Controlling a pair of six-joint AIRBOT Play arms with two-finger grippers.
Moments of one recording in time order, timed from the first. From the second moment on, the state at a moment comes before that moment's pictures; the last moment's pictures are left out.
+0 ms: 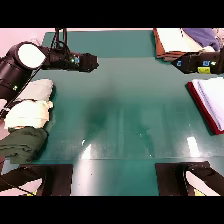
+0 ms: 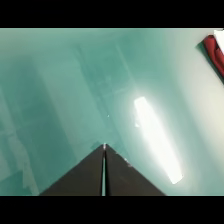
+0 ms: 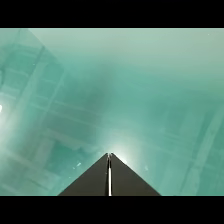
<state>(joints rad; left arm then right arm) -0.43 -1.26 1.48 1.14 -0.86 -1.60 0.05 -0.95 1.31 -1.07 1.10 1.42</state>
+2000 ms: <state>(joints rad) 0.13 -1.28 1.43 1.64 -0.89 -1.60 0.05 -0.93 1.34 -1.07 1.07 1.42</state>
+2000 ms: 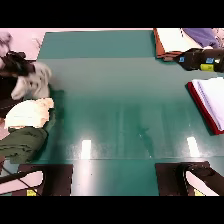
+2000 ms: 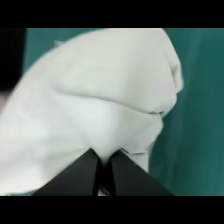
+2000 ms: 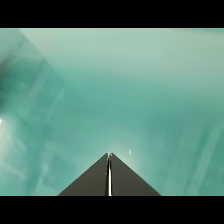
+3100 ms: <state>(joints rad) -0.61 -1.41 1.67 1.44 -1.07 -1.59 0.05 -0.92 1.70 -1.07 1.13 1.42</state>
